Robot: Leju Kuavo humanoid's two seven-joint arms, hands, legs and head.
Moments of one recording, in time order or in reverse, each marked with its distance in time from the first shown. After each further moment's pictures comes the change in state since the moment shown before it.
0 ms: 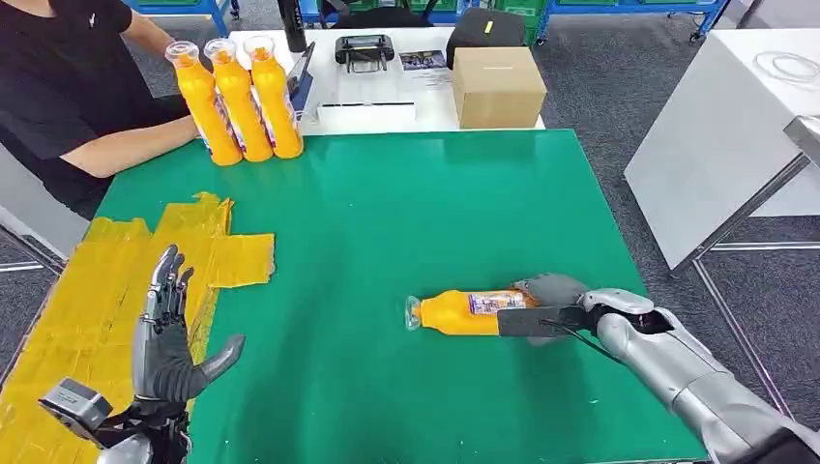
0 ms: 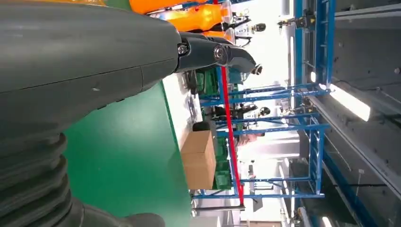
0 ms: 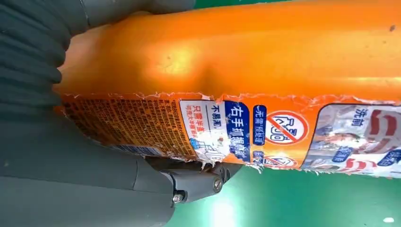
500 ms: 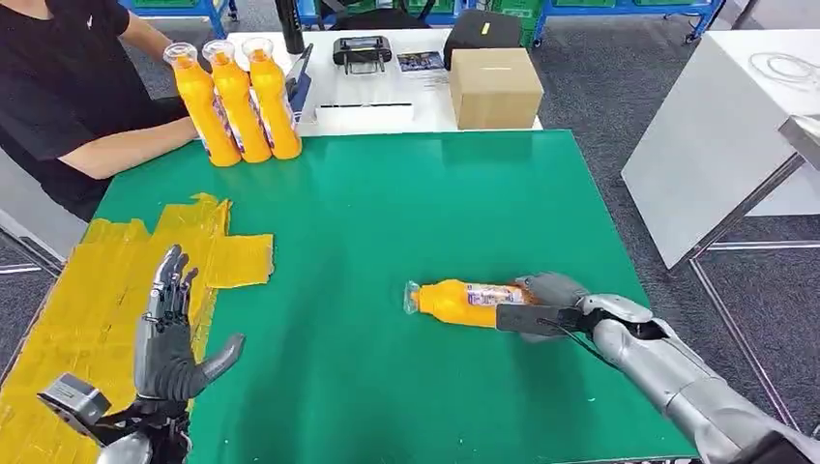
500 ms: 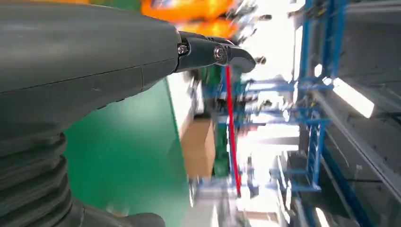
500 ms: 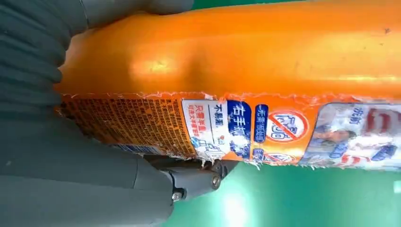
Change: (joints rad) left arm 0.006 0.006 -0.005 0.003 0.110 -0.064 0.083; right arm 0.047 0.052 -0.030 0.035 -0.135 -0.174 -0.003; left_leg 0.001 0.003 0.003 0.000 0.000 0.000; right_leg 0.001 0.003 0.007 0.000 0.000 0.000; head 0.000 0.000
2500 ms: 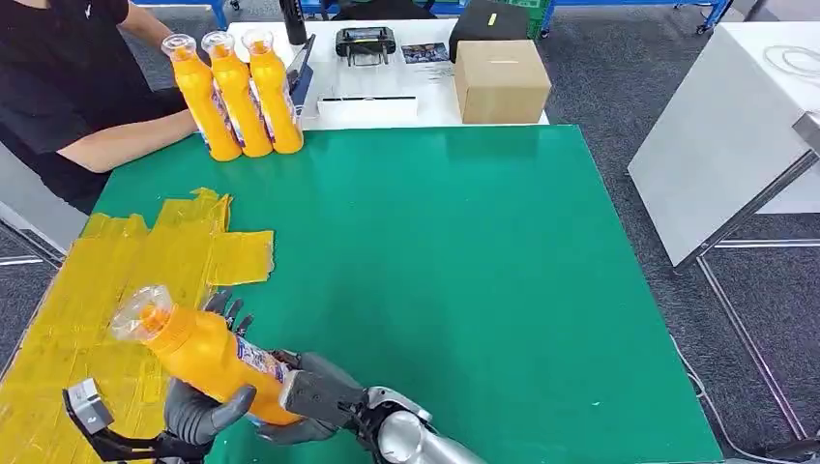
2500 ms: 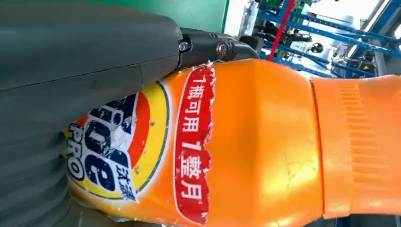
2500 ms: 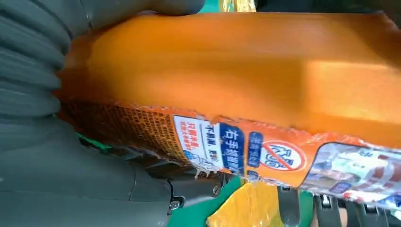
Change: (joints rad) left arm 0.122 0.008 -0.074 0.025 0.310 -0.202 0.226; right arm 0.236 0.717 0.030 -0.013 -0.239 -0.035 -0.142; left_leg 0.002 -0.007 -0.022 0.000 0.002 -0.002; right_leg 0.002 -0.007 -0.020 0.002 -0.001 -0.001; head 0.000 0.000
